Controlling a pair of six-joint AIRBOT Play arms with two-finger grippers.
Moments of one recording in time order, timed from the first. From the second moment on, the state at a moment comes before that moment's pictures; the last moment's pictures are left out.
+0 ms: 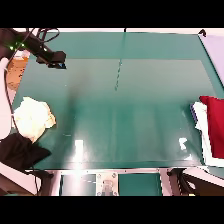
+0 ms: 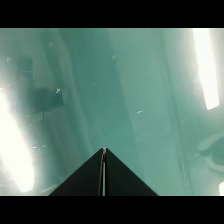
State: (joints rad) left arm -0.04 -1.74 2.04 1.20 -1.55 -1.41; right arm -1.13 -1.21 1.19 -1.35 1.45 1.61
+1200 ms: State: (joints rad) left arm -0.04 -0.96 0.89 1.20 -1.38 -1.57; right arm -0.01 -0.96 0.71 -1.19 1.15 1.59
